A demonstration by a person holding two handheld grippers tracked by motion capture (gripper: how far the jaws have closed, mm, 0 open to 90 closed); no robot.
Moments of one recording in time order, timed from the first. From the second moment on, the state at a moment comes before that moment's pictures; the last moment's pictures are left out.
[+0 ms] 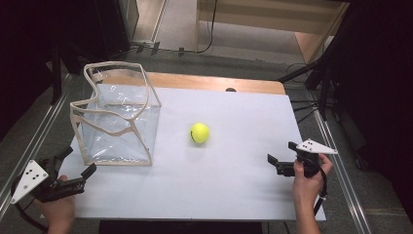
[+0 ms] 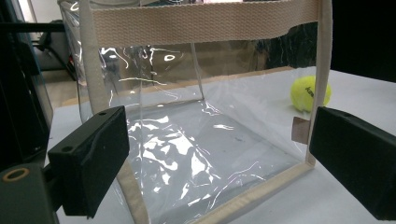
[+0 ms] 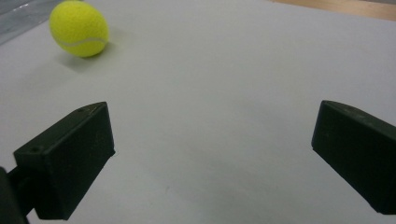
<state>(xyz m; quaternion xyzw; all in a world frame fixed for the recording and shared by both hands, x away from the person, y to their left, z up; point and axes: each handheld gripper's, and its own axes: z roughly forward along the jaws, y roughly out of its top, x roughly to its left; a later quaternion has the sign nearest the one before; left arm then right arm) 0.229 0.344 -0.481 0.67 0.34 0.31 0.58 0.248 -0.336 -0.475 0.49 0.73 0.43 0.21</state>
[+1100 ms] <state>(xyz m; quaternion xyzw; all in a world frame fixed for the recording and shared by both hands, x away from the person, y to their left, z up) 0.229 0.344 -0.480 0.67 0.34 0.31 0.58 0.298 -0.281 -0.443 0.43 0.79 0.40 0.19</state>
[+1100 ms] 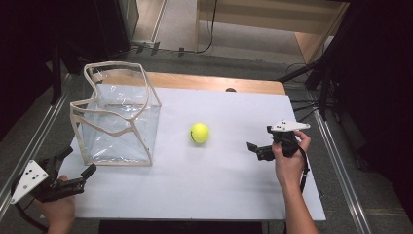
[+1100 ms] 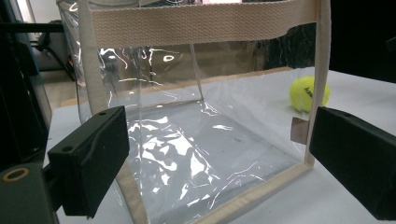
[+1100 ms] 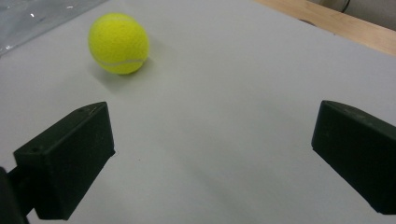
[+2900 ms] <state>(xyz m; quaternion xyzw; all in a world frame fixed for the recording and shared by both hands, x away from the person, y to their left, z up) 0.229 0.346 -0.480 0.66 0.34 0.31 0.59 0.348 -0.204 -0.437 0.36 0.86 0.35 0.12</state>
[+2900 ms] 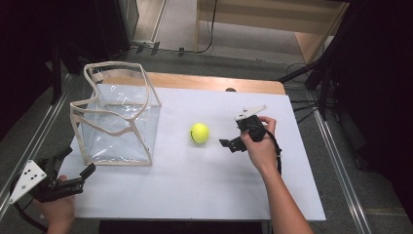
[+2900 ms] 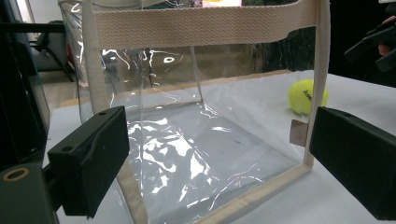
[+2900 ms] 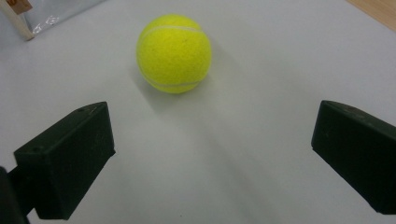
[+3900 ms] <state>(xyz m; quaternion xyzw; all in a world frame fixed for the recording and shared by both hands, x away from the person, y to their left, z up) 0.229 0.347 -0.480 0.66 0.34 0.31 0.59 0.364 -0.178 -0.443 0.33 0.88 0.33 0.09</state>
